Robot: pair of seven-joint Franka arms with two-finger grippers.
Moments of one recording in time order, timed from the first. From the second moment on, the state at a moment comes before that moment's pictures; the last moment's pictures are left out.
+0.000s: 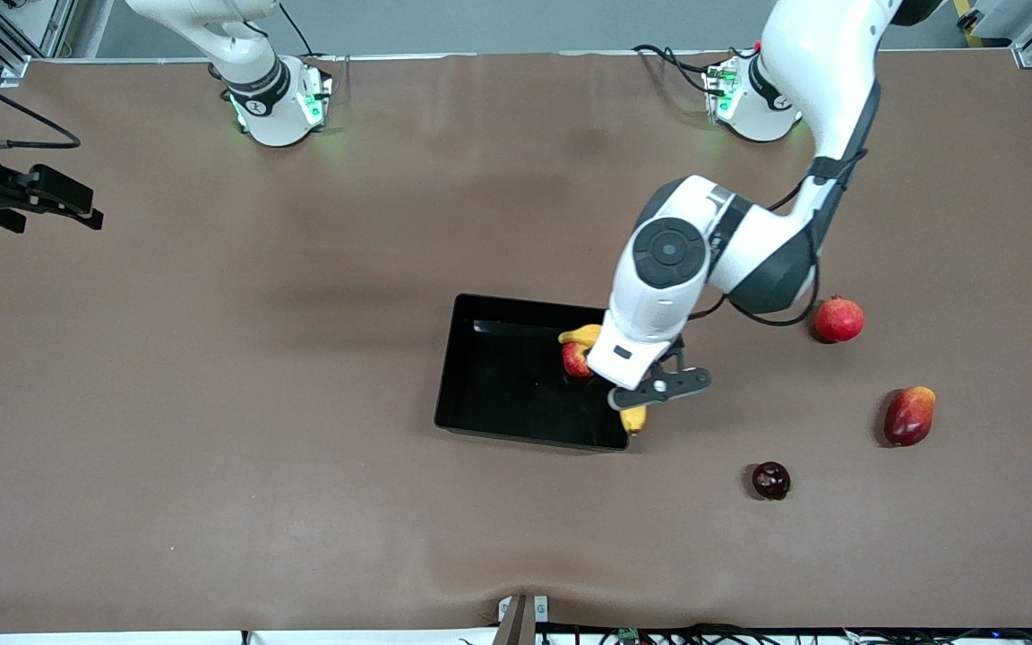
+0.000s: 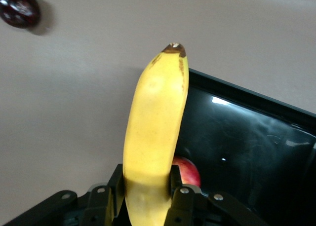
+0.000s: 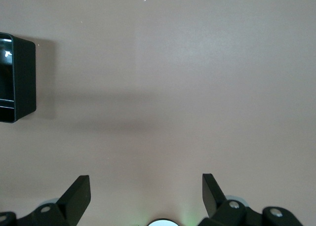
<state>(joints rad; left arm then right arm) -0.45 0.62 -0.18 -1.36 0.17 2.00 -0.87 -0.01 0.00 -0.01 -1.53 0.04 1.44 -0.02</state>
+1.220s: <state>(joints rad) -0.61 0.84 -0.19 -1.25 0.17 2.15 -1.09 -0.01 0.00 -0.01 -1.53 0.04 1.44 -0.02</state>
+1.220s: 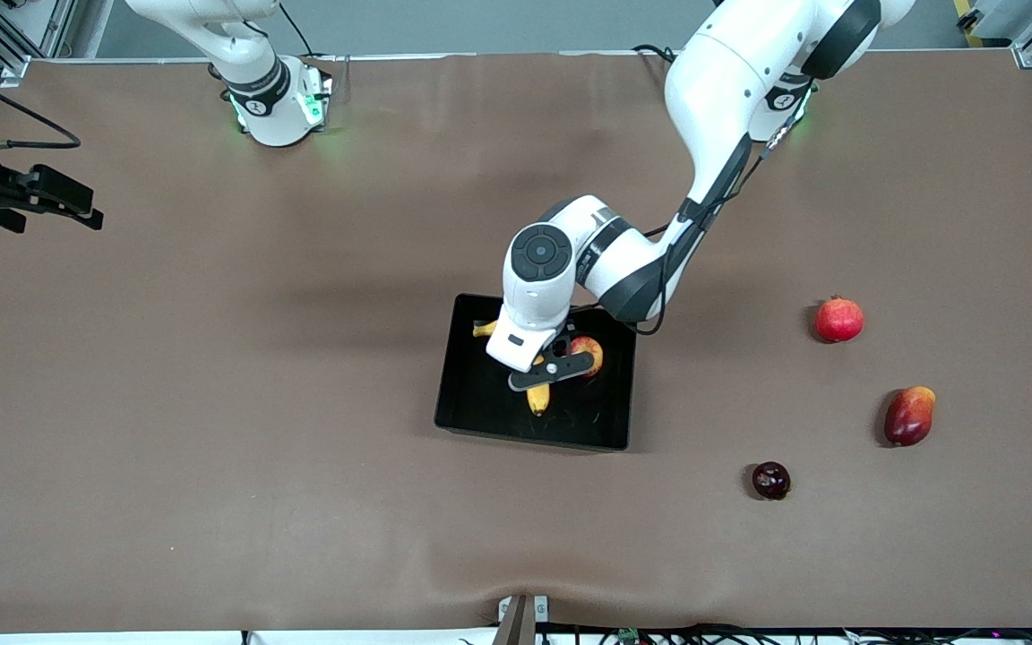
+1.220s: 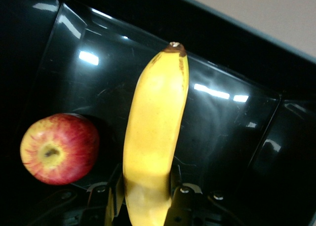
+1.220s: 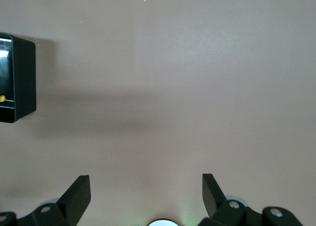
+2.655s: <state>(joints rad) -0.63 0.95 -0.18 -1.25 0.17 2.29 -1.08 -0.01 0.00 -0.01 -1.53 0.04 1.44 -0.02</state>
